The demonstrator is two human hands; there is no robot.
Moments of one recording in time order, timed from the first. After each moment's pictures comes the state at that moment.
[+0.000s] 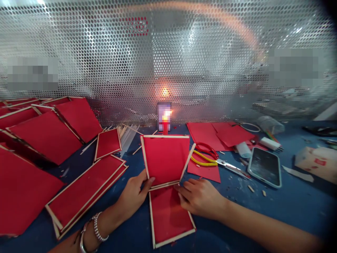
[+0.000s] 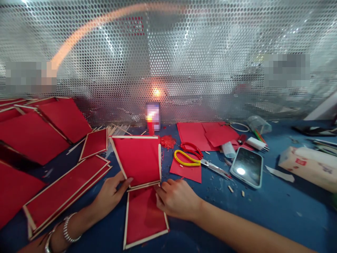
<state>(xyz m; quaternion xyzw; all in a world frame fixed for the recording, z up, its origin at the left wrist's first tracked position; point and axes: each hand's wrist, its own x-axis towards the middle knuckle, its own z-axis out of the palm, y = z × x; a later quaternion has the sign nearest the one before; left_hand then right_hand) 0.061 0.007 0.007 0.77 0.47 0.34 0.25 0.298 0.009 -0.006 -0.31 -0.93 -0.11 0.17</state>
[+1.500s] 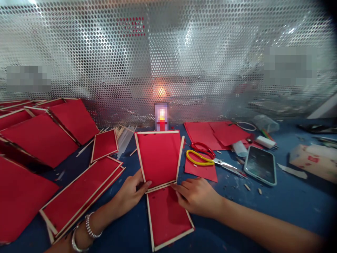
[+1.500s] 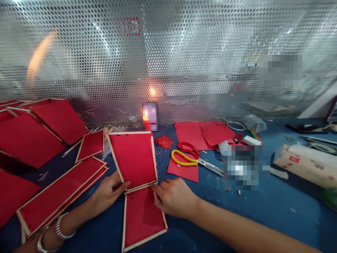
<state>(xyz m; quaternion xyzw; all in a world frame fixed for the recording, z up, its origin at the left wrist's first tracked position) 0.051 0.018 0.001 0.75 0.46 0.31 0.36 0.299 0.010 -0.007 -0.33 -0.92 -0.09 0.22</state>
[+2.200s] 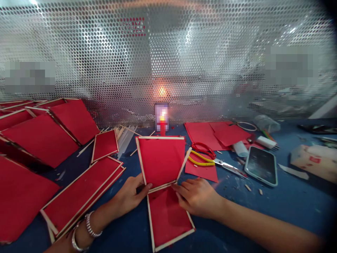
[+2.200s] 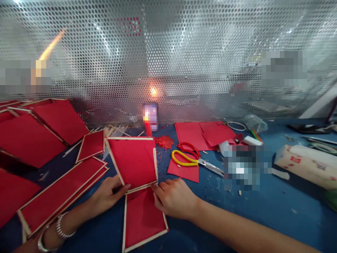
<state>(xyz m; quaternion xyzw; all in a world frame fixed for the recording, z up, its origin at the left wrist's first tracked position) 0.049 0.015 0.007 0.79 0.44 0.27 0.33 0.298 0.009 -0.003 -0.32 -0.92 -0.08 0.20</state>
